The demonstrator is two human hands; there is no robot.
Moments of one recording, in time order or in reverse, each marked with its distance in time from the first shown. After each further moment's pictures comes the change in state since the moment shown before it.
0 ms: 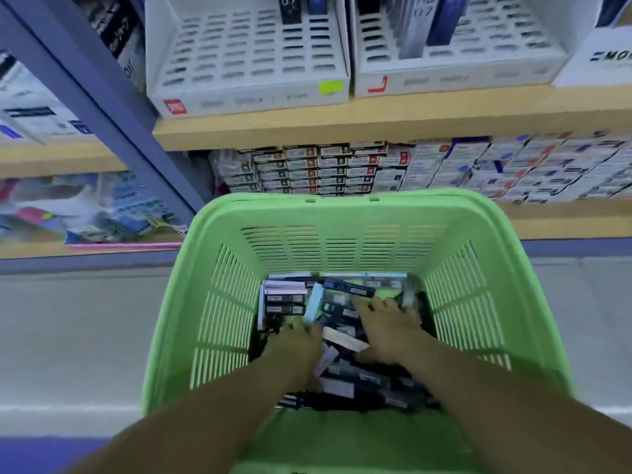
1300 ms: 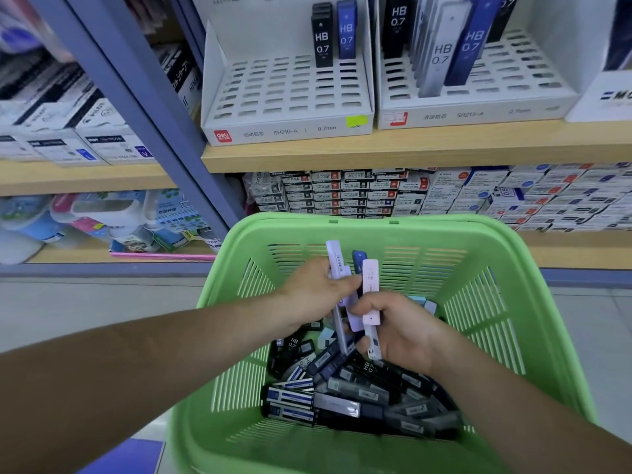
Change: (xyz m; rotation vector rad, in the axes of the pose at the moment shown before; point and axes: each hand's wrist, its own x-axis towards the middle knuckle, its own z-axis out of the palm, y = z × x) left_hand -0.039 0.009 -0.101 -1.079 0.364 0.135; right_hand -0.054 -0.036 -0.085 1.839 -0.273 -0.150
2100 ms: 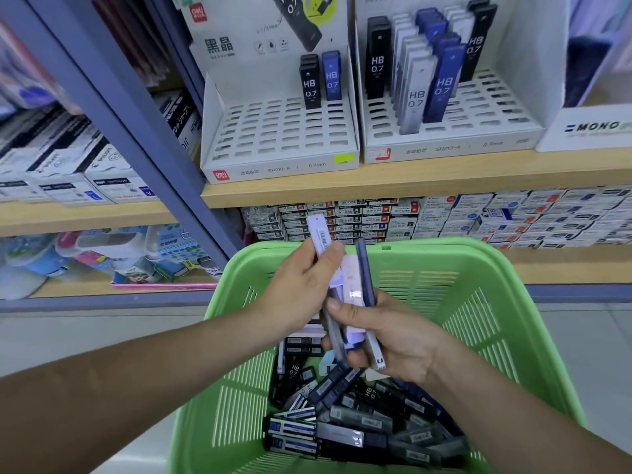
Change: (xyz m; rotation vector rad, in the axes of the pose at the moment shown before) left_hand -0.025 0.049 -0.020 -0.007 0.243 0.282; right_hand -0.029 -0.032 0.038 -0.040 -0.040 -0.103
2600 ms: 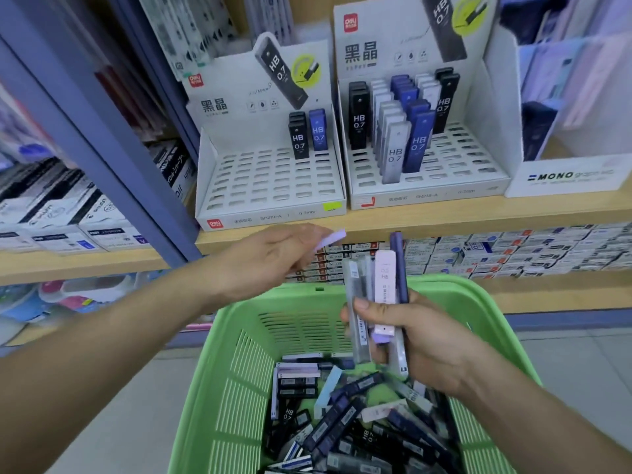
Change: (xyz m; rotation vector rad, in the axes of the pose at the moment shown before) left_hand 0.029 0.071 -0.066 0.194 -0.349 0.103; right_hand -0.027 -0.049 -0.009 0.025 0.094 -0.180
